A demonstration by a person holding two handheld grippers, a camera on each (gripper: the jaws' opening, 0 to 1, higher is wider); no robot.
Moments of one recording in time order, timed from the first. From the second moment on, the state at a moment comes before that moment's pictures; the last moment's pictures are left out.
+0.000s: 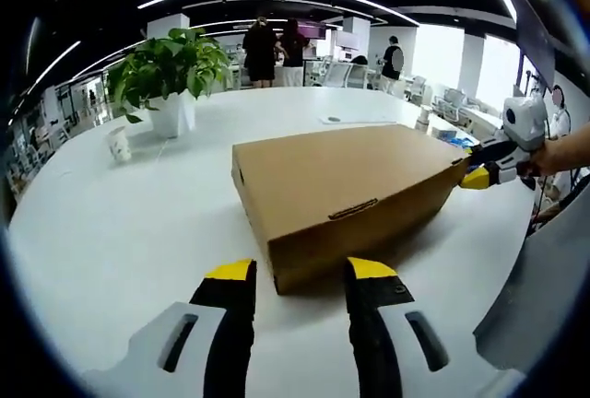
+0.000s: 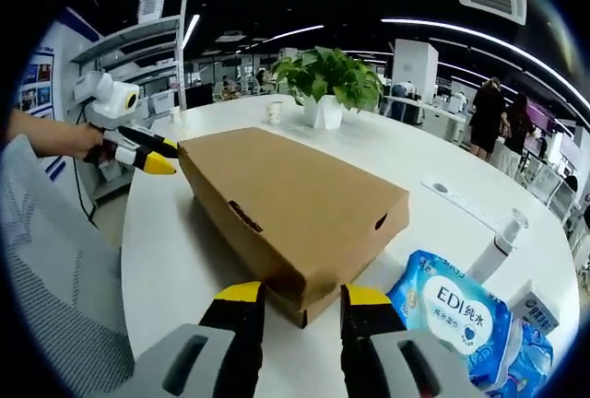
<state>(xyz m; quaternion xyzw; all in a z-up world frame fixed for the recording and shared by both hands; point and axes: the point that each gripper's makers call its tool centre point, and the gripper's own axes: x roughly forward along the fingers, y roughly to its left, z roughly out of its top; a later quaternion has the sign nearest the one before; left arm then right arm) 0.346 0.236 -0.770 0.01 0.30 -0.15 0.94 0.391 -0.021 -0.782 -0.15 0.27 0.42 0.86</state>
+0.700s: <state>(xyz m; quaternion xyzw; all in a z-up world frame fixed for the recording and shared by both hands) 0.354 0.233 -0.762 0.03 0.29 -0.17 0.94 0.395 -0.015 -0.761 -0.14 0.24 0.43 0.86</state>
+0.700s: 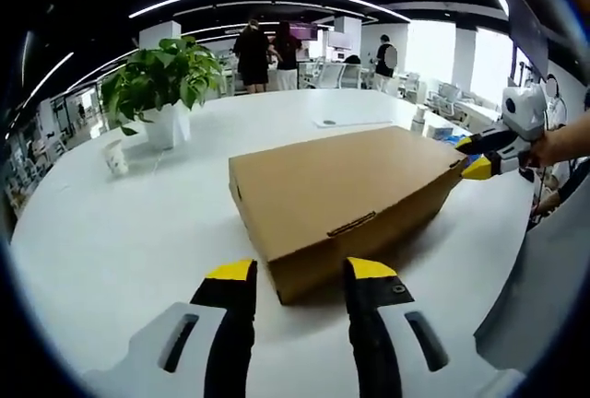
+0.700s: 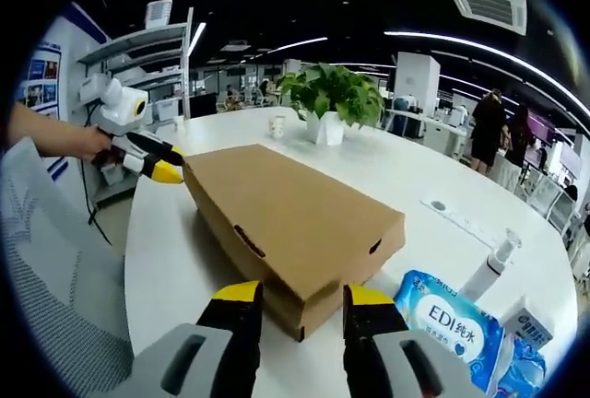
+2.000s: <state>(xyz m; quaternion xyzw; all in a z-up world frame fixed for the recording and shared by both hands) 0.373 0.234 -0.772 0.02 0.30 -0.17 0.94 0.400 -0.010 -0.776 -0.14 0.25 0.41 0.87</state>
